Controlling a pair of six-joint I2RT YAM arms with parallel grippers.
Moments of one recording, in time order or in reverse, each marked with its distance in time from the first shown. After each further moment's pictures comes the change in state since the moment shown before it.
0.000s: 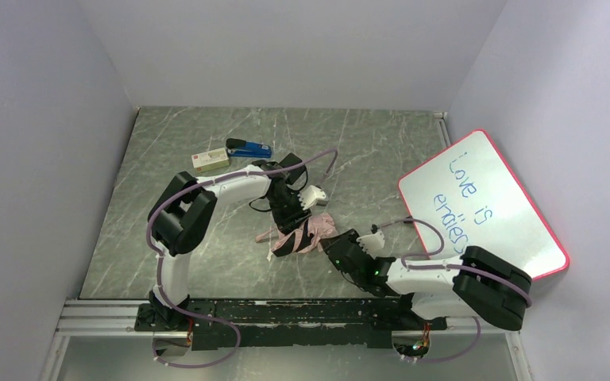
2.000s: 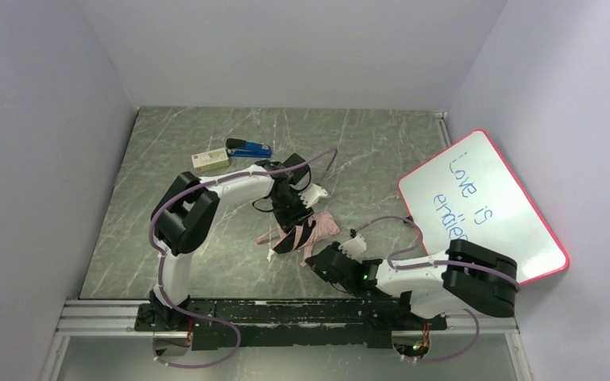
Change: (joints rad) left arm -0.015 0.018 0.030 -0.004 -0.077 -0.115; right arm 0.154 0.119 0.090 -0.016 -0.116 -0.026
